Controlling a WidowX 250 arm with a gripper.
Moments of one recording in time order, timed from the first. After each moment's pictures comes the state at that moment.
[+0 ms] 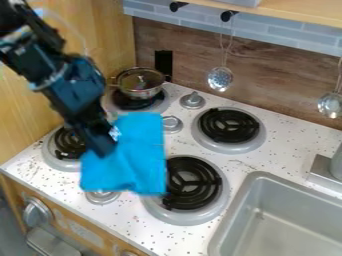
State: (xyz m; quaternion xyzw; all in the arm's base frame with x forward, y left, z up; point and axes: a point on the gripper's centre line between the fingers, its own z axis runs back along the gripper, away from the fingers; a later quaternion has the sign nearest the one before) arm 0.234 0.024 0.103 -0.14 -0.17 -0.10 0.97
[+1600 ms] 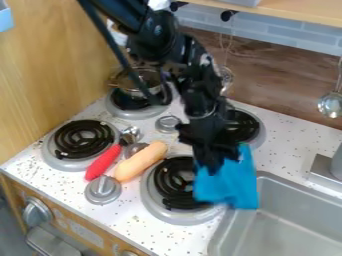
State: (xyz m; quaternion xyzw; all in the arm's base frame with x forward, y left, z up) arm 0.365 -0.057 0.025 -0.08 -0.11 -0.06 0.99
